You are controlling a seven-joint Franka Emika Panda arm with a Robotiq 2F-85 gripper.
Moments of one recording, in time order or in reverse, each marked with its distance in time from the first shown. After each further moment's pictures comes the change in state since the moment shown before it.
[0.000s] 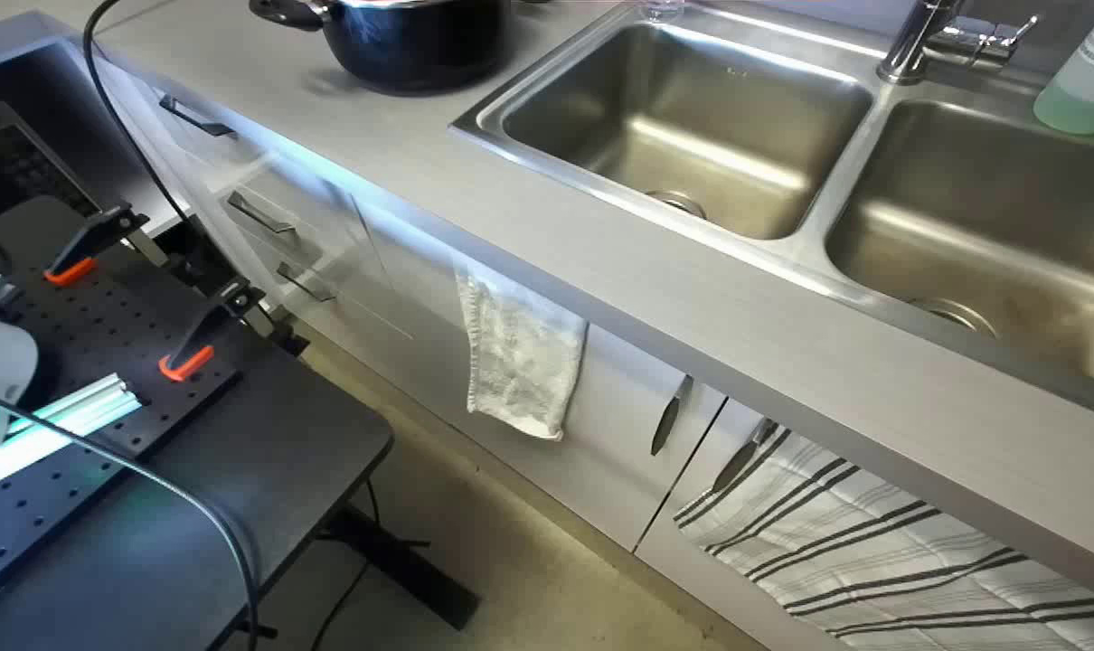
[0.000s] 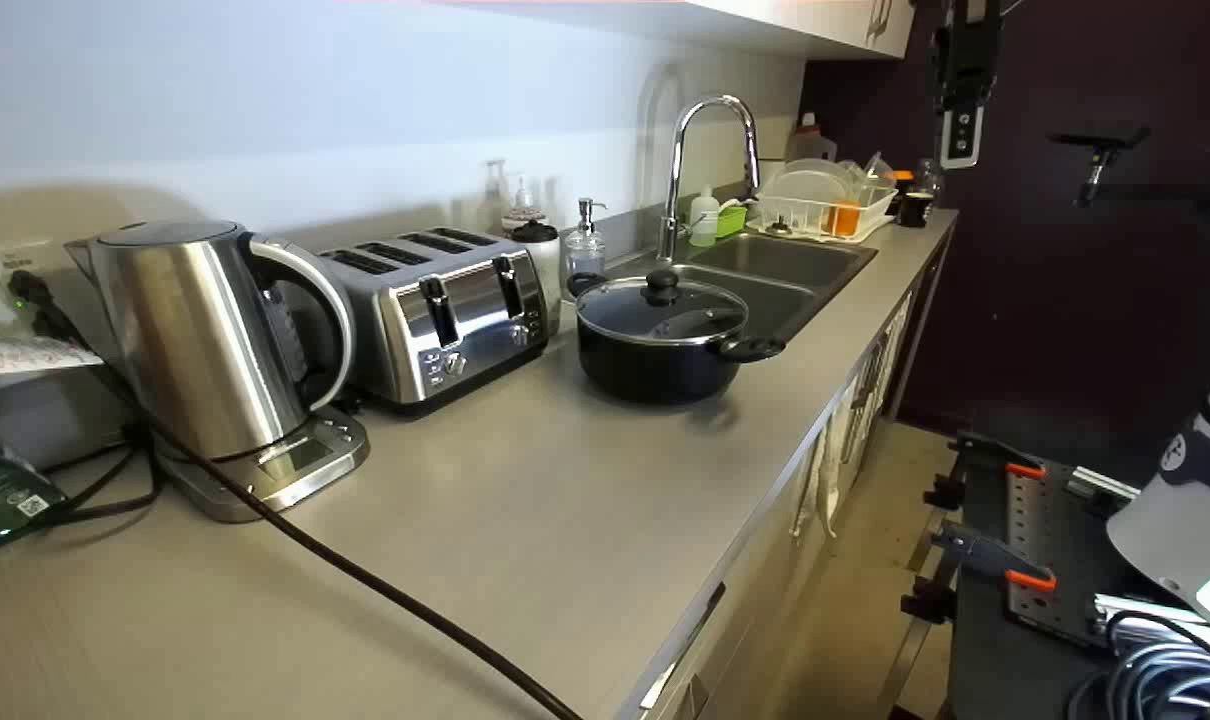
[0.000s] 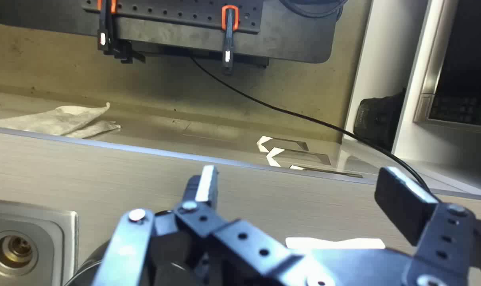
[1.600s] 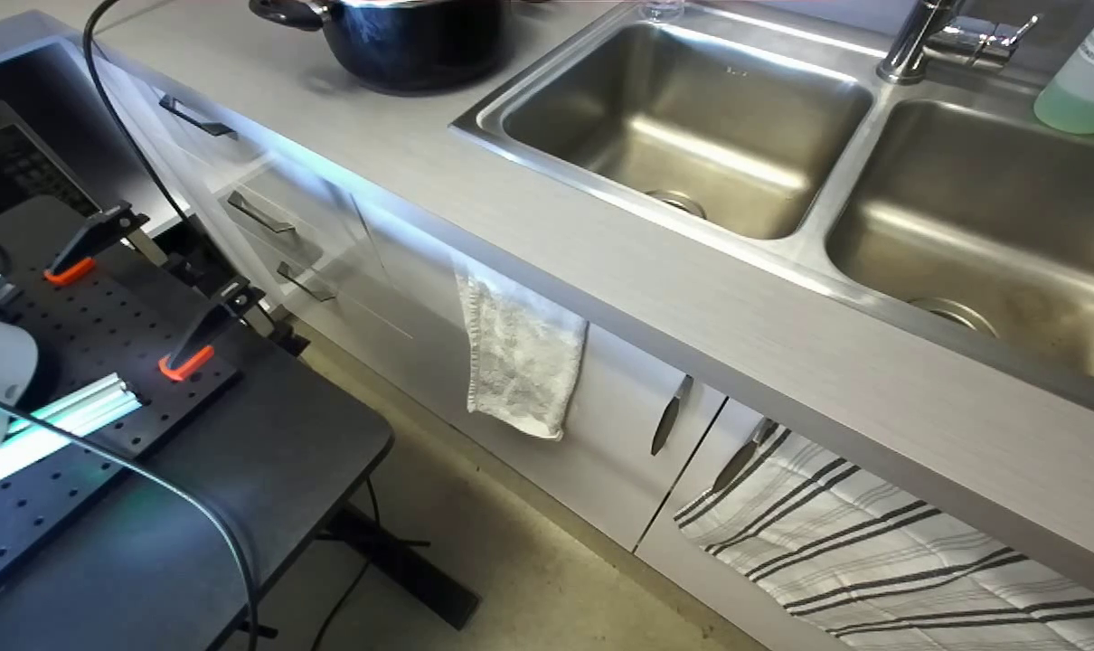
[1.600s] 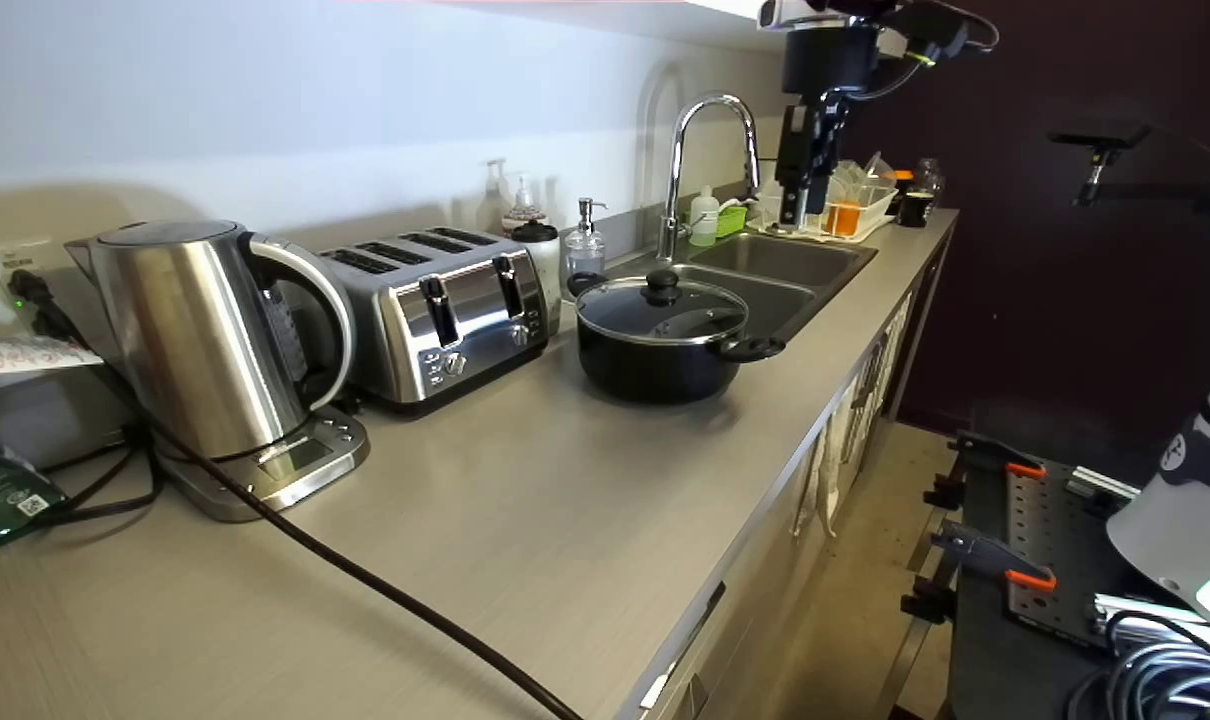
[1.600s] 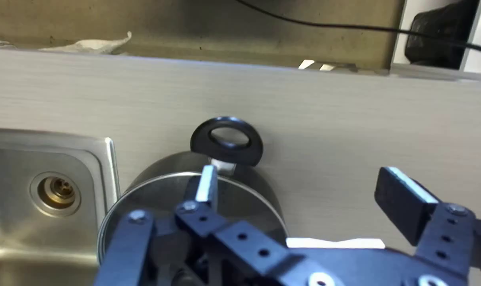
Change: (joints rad) arm -0.099 0.249 -0.008 0.002 -0.115 0.399 0.012
